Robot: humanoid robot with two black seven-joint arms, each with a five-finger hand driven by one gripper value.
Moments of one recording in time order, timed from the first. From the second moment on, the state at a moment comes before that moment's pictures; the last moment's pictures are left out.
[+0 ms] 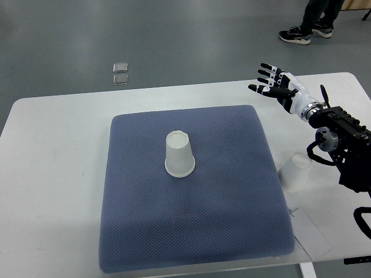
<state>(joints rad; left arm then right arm) -0.01 0.00 -0.05 -0.18 0.05 0.10 -0.03 0.80 -0.16 0.90 0.40 -0.66 0.26 0.27</state>
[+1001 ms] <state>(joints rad) -0.01 0.00 -0.05 -0.17 0.05 0.10 -0.04 0.80 -0.15 0.90 0.40 -0.66 0.26 0.27</state>
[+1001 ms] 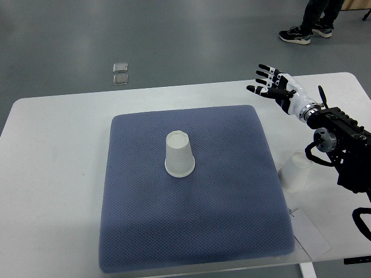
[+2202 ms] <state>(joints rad) -0.01 0.00 -0.05 -0.17 0.05 0.10 -0.04 0.80 -0.45 0.72 0.73 -0.70 0.33 0.31</state>
